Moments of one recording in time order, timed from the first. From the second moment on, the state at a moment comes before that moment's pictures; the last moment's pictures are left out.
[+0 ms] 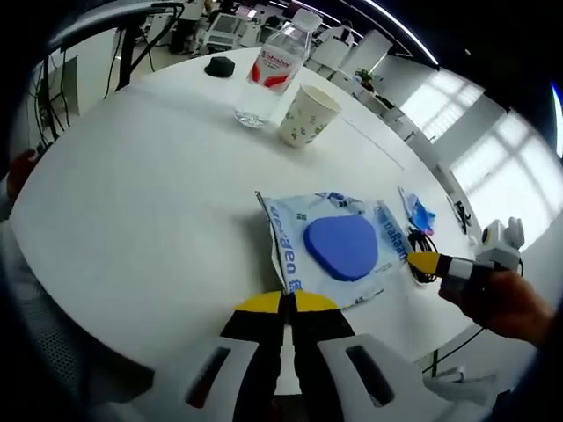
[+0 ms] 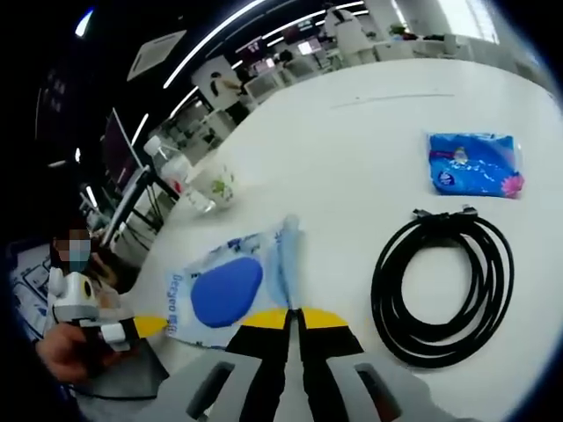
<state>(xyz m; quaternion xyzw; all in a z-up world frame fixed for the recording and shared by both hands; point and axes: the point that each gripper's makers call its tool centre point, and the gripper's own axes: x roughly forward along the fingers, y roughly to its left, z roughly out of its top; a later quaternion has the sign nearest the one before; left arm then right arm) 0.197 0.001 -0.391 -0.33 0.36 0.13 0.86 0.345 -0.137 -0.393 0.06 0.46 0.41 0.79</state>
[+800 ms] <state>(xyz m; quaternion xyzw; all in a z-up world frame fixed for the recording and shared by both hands) 0.210 -0.004 -0.388 -0.34 0.35 0.12 0.86 0.303 -0.173 -0.384 0.11 0.46 0.39 0.79</state>
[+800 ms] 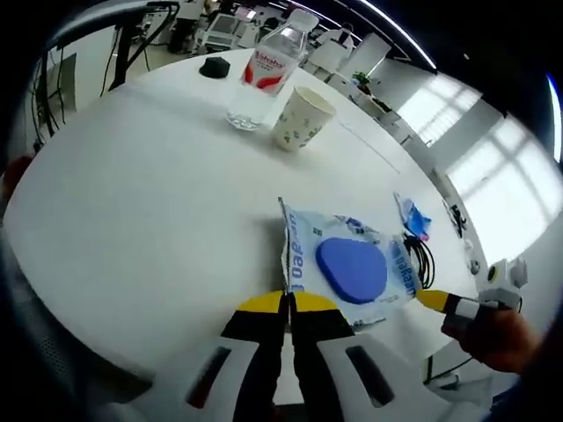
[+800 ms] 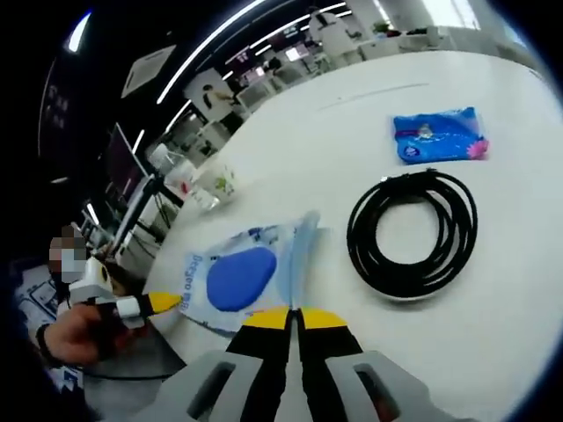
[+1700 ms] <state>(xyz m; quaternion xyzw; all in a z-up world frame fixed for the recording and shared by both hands) 0.203 0.009 -0.399 -0.31 0.36 0.09 0.87 0.320 -0.175 -0.385 0.11 0.47 0.40 0.78</state>
